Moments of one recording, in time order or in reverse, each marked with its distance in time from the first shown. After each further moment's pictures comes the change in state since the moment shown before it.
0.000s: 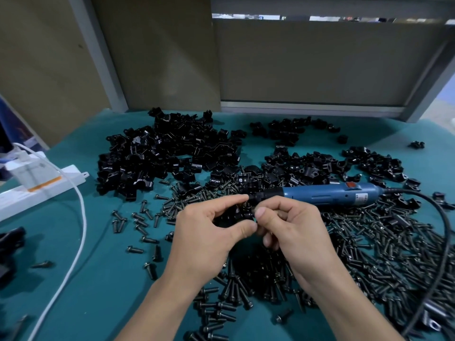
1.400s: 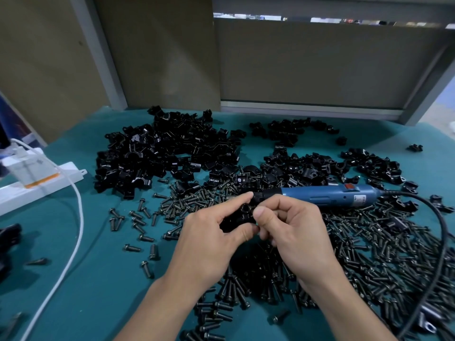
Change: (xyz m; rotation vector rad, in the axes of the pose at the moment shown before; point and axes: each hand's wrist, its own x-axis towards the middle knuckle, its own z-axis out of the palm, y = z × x) left_hand -0.005 0.003 0.004 0.135 -0.098 0.029; right_hand 0.004 0.007 -0.004 -0.111 -0.004 -0.113
